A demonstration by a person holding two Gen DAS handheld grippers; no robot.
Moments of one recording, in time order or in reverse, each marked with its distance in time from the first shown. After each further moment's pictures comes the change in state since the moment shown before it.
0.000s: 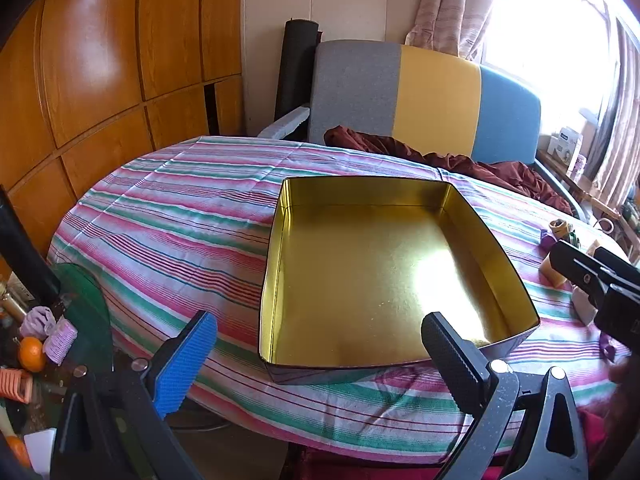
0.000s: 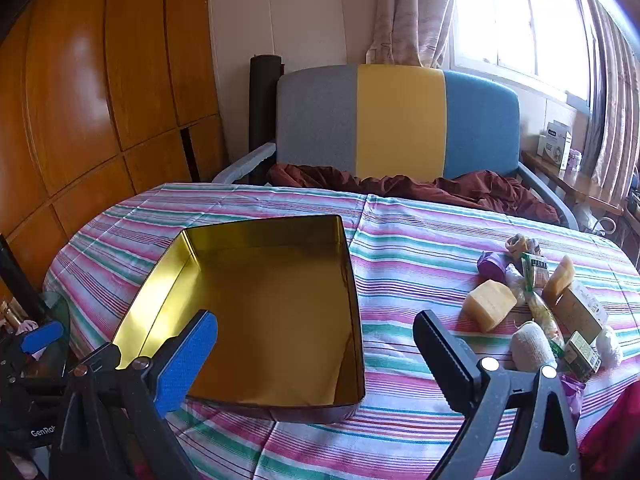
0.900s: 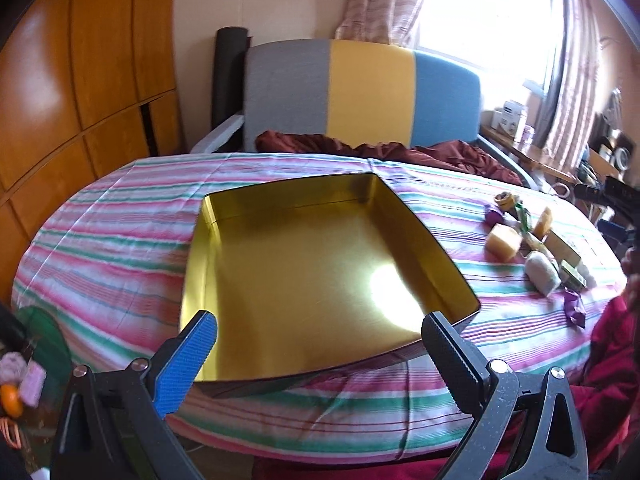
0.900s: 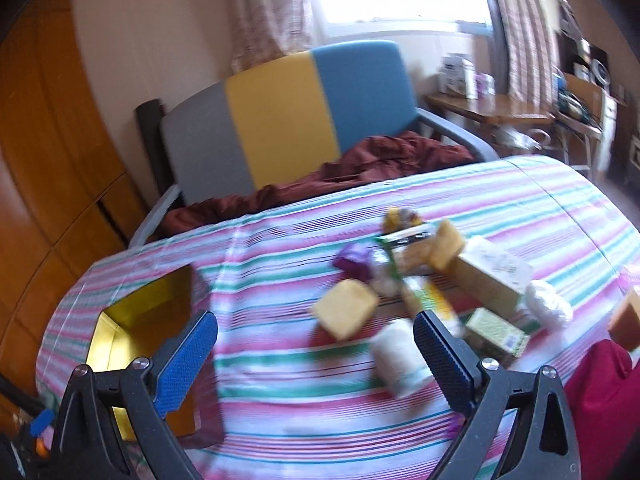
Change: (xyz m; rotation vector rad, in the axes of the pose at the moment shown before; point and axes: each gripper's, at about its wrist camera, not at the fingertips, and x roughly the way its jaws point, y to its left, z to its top) left arm -0.003 -0.055 0.004 0.155 0.002 -0.178; right arm -0.028 -0.206 0.017 0.417 0.010 -0.180
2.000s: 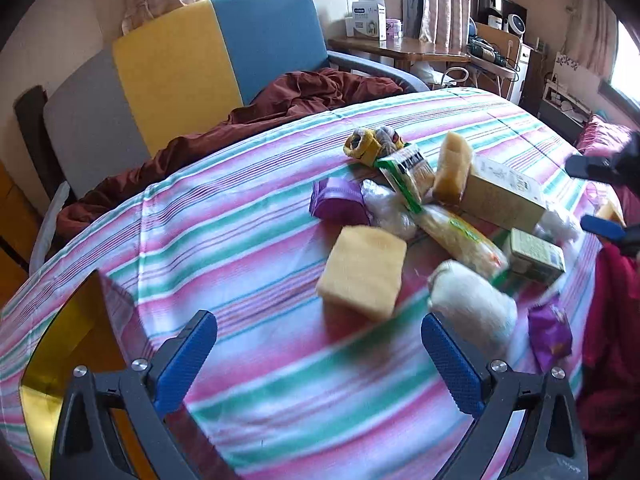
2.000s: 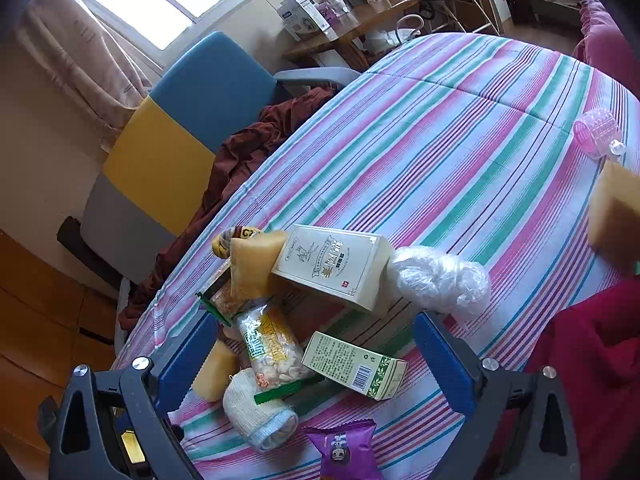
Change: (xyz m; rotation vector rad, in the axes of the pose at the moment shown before) left arm 0.171 -0.251 0.087 0.469 0.190 -0.257; right arm 0.042 -0.176 0.005 0.507 0.115 0.007
